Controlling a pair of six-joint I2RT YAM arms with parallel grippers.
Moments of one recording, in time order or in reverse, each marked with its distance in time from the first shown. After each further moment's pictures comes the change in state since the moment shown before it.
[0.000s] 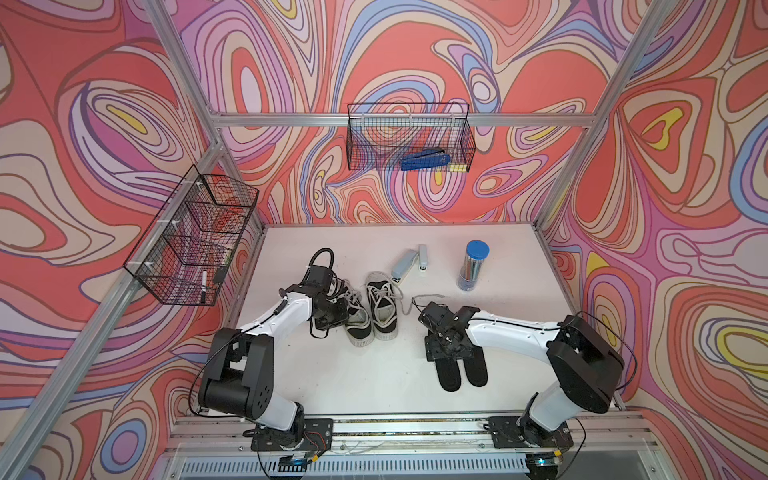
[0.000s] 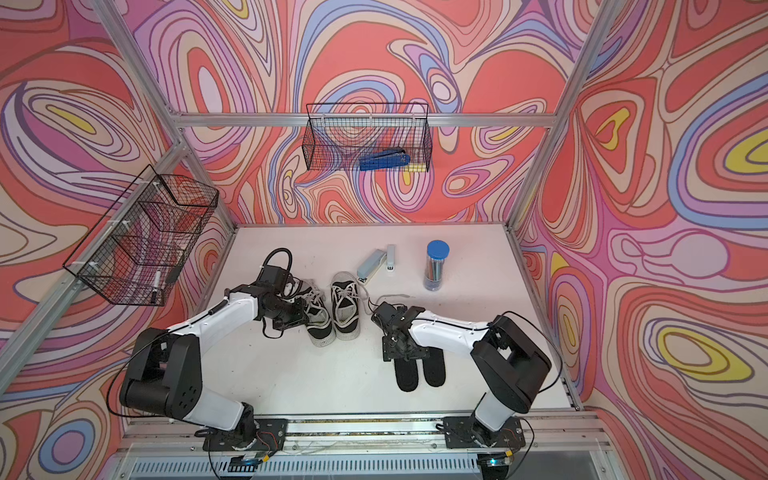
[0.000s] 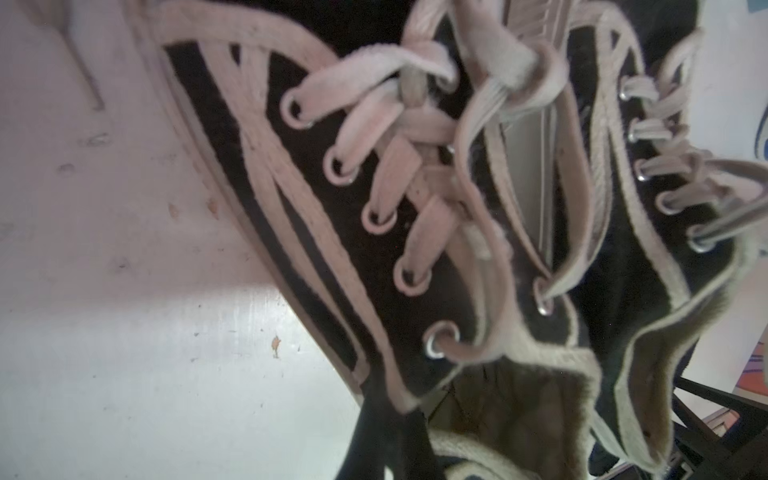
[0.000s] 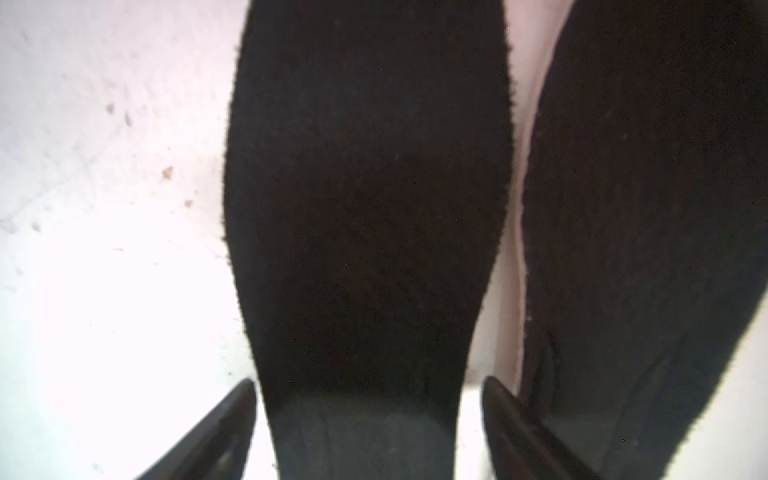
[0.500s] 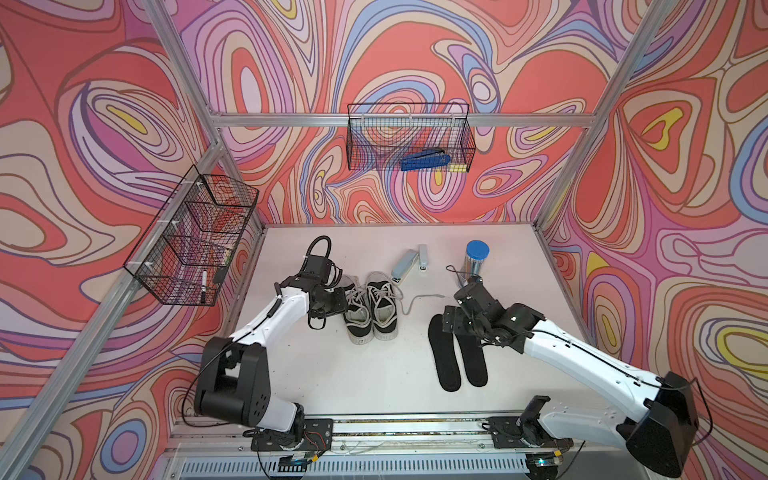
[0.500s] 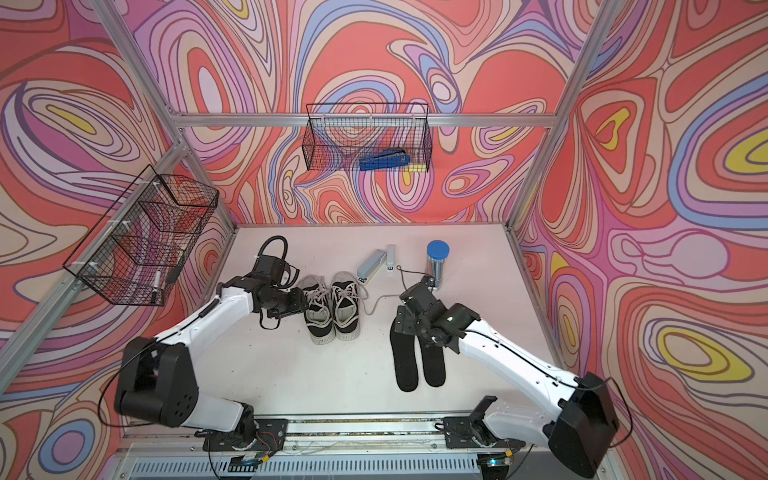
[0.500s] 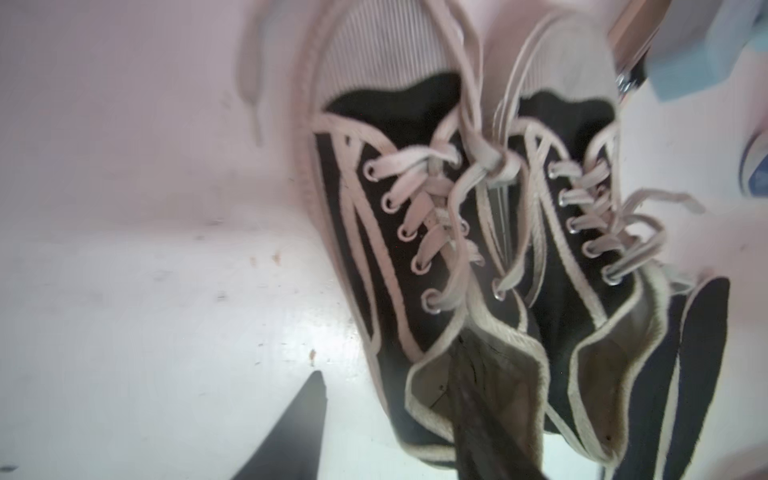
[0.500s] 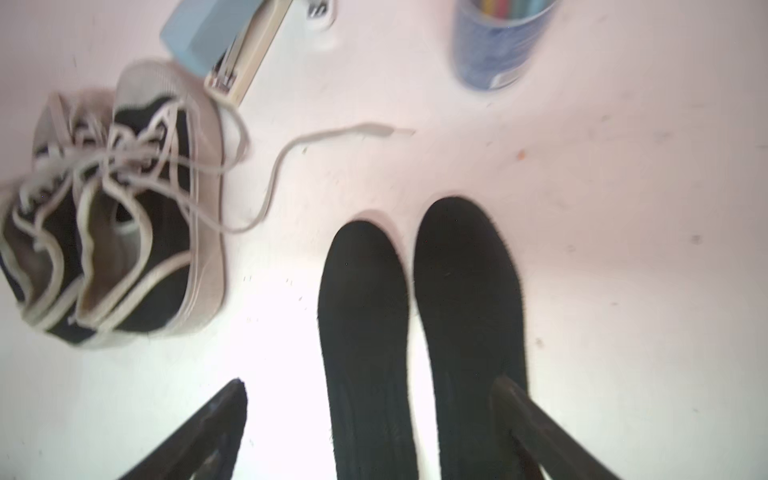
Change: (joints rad) left arm -0.001 -0.150 0.072 -0.063 -0.203 -0.023; right arm -0.187 -0.462 0.008 0.009 0.167 -0.009
